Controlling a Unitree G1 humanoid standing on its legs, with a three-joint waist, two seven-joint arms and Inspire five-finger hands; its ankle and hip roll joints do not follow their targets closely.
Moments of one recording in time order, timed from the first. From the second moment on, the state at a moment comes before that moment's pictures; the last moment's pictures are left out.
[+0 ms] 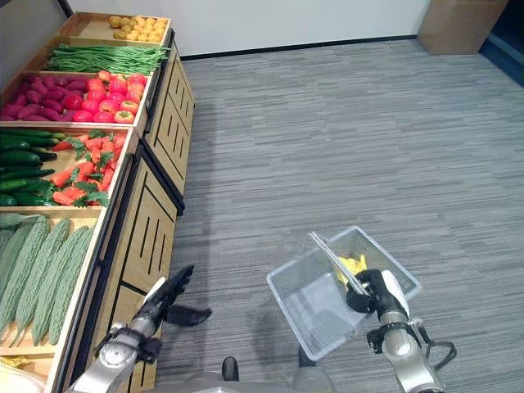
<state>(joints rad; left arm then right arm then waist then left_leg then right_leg) 0.18 0.48 -0.31 0.58 0.03 -0.15 0.04 0.16 -0.49 0.12 0.57 -0.08 -0.10 -0.22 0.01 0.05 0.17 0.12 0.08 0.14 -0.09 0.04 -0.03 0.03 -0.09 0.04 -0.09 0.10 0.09</state>
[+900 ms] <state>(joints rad) 0.09 0.31 -0.30 1.21 0.47 -0.09 0.13 0.13 -0.46 0.12 0.79 -0.06 -0.13 -0.19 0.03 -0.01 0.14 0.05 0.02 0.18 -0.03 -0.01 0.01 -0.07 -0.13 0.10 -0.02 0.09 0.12</state>
